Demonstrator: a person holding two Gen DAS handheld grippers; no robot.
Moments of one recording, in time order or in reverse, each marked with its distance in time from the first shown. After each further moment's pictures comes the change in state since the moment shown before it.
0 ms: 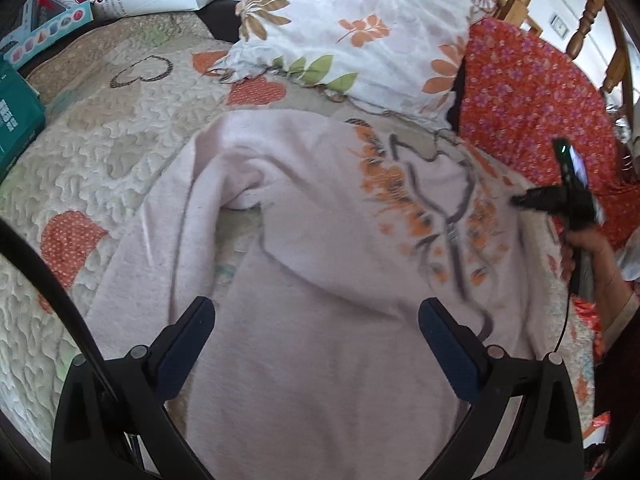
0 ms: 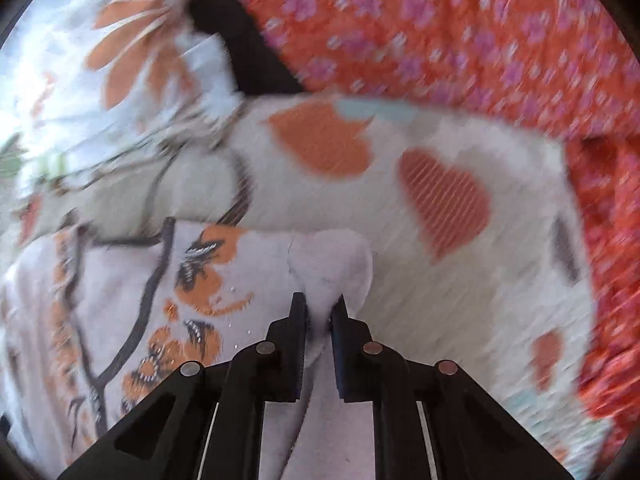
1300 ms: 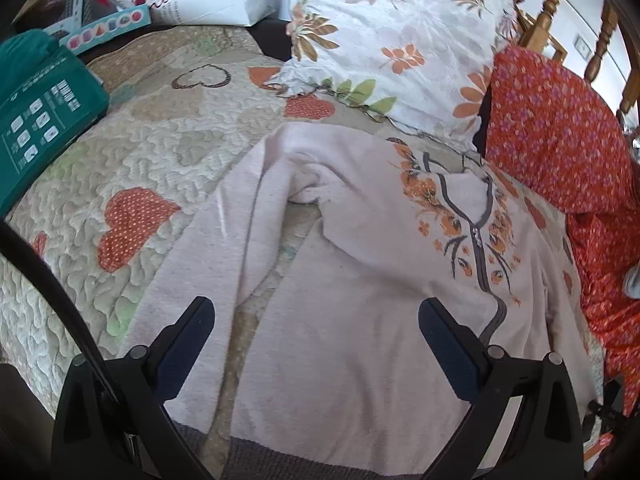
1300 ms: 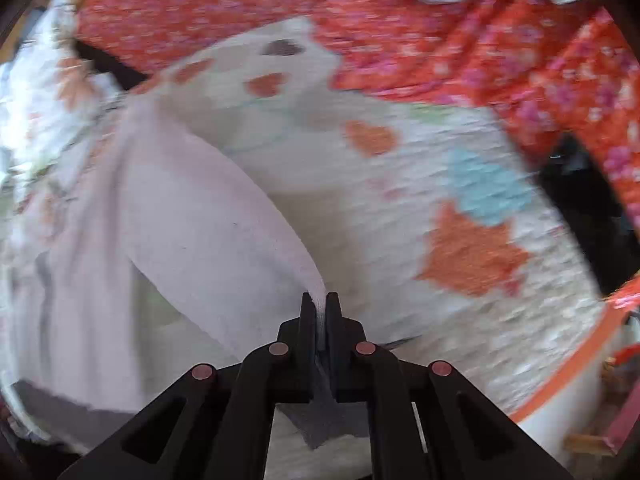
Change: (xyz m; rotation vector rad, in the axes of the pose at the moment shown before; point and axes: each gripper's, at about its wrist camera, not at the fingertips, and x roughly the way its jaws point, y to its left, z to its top) left arm -0.047 0.027 -0.025 -0.081 -0.078 0.078; right arm -0.142 -0.191 -0.345 0.408 0.061 -0.020
